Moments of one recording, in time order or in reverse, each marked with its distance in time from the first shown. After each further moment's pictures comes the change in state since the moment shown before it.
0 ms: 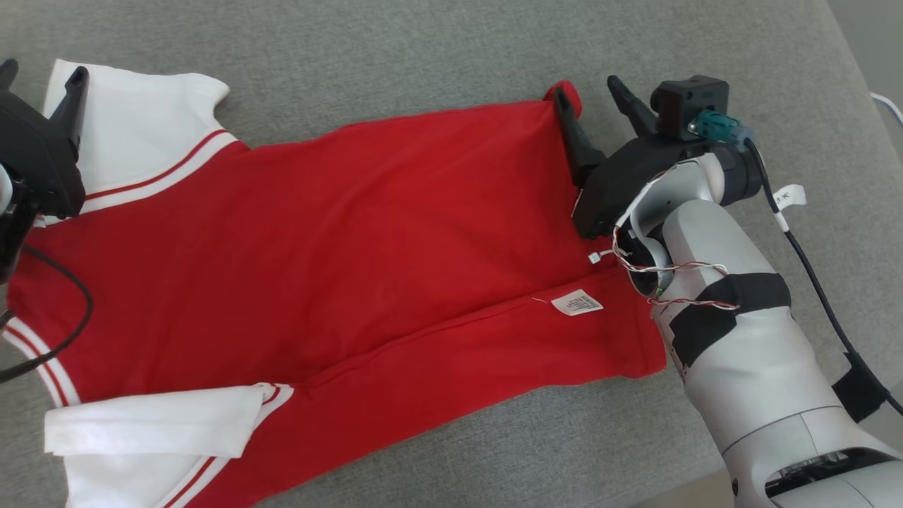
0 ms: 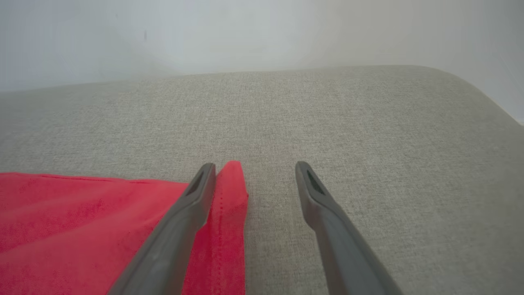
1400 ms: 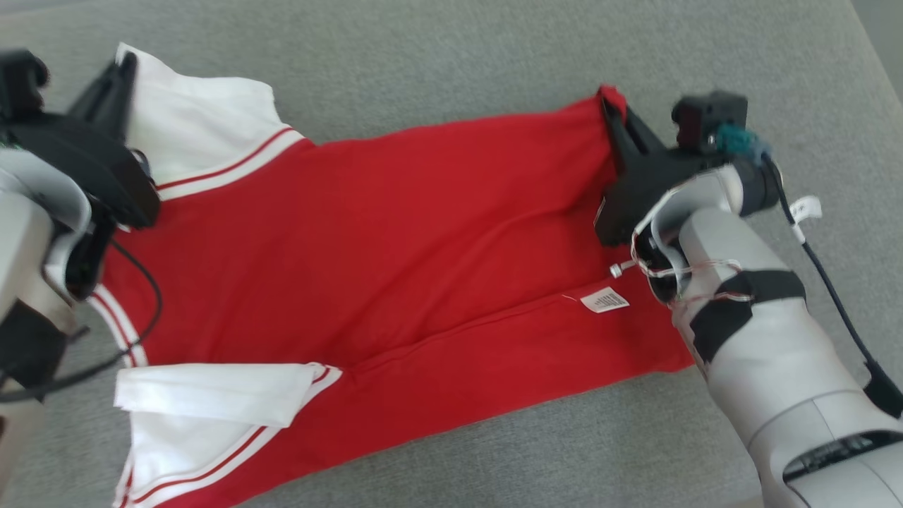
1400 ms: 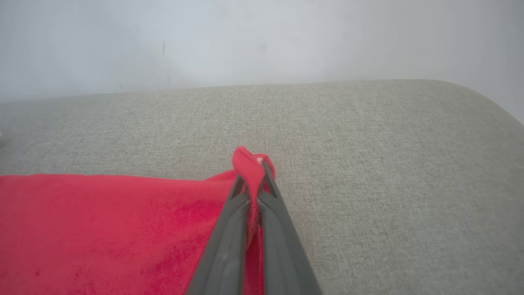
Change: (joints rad) left arm -0.014 -0.054 -0.197 0.025 -0.225 0.000 -0.278; right arm -0.069 -0.060 0.126 0.201 0.123 0.000 -0.134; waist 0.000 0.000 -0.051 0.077
